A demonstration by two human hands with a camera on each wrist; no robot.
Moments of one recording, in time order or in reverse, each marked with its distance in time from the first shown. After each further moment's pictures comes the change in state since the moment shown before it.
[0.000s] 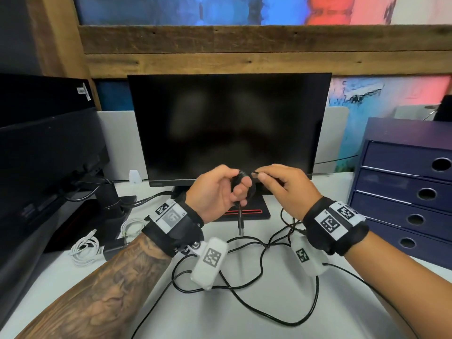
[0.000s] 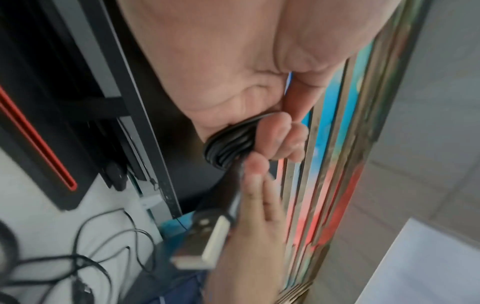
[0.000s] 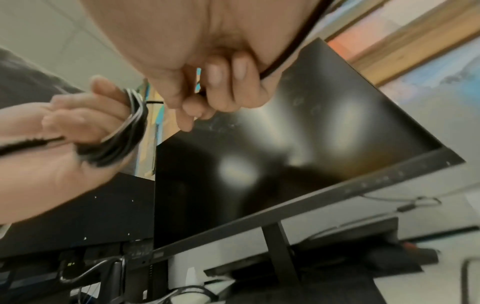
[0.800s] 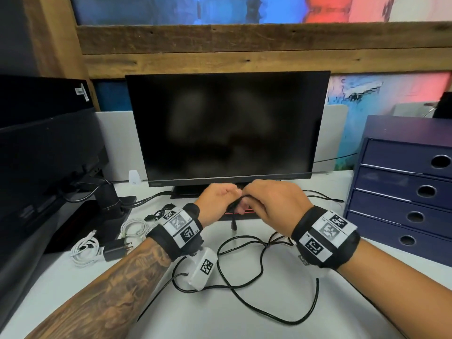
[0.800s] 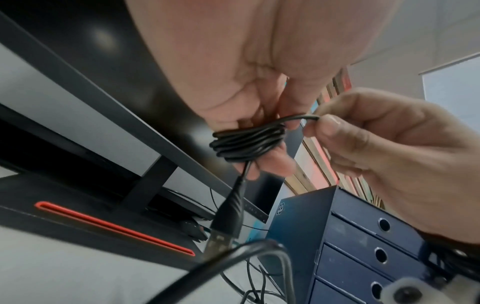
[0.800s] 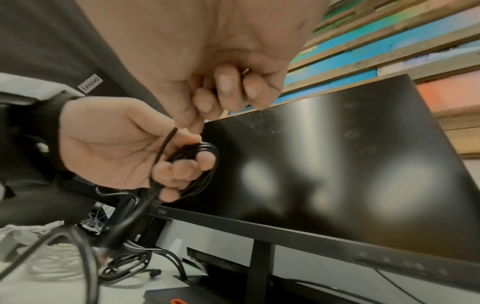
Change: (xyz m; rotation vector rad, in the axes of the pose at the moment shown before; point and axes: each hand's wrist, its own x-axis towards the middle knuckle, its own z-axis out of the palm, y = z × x) left_hand 0.004 -0.030 -0.019 0.718 0.161 0.070; right_hand -0.014 -0.026 0.014 -0.522 -0.174 -0.209
